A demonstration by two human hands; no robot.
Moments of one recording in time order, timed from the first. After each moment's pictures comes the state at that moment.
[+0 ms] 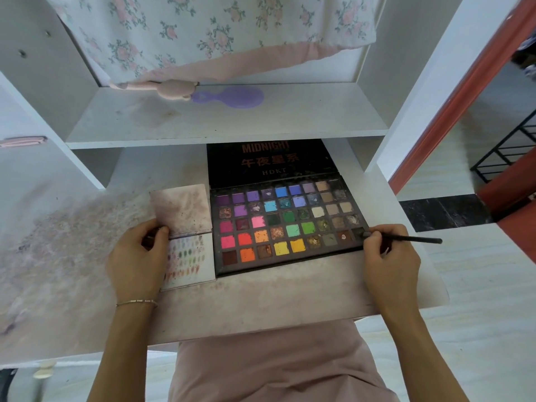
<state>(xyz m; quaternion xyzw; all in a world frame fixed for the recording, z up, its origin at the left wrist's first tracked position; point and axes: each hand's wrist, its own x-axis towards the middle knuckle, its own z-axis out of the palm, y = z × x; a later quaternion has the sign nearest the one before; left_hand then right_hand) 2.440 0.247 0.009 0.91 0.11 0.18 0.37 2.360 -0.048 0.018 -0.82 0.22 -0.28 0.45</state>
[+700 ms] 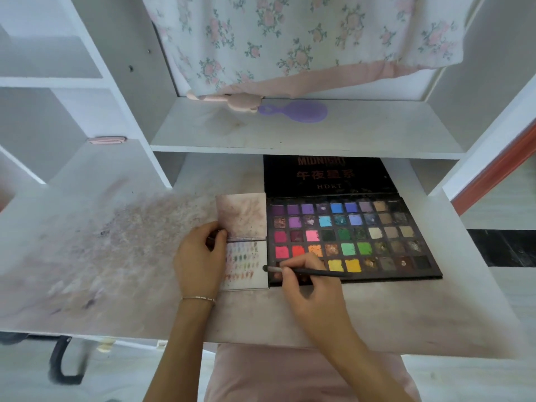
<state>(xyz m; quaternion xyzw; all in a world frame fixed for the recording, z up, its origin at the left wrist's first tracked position) 2.441 0.246 0.006 0.90 0.13 0.18 0.38 2.374 0.088 0.022 -0.81 -0.04 -0.09 0.58</state>
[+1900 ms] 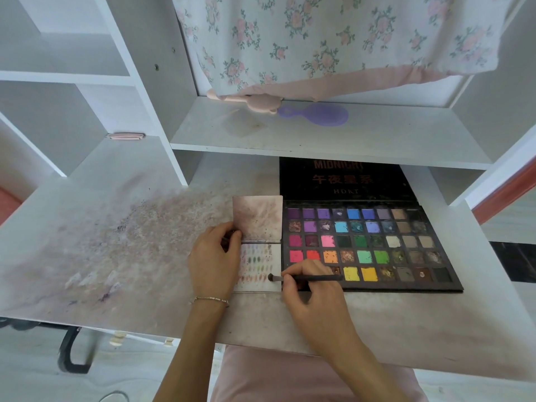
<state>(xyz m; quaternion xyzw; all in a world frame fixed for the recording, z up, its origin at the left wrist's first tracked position) 2.441 0.249 0.004 0.90 0.12 0.18 0.38 2.381 0.100 0.014 -0.88 -0.07 -0.06 0.47</state>
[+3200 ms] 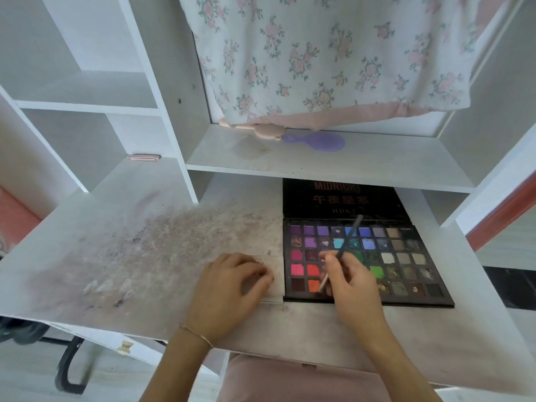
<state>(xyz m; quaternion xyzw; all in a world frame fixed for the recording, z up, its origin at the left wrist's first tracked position) 2.401 0.260 0.037 0.95 -0.14 0.07 0.26 2.397 0.065 0.033 -0.78 0.06 -0.07 0.62</state>
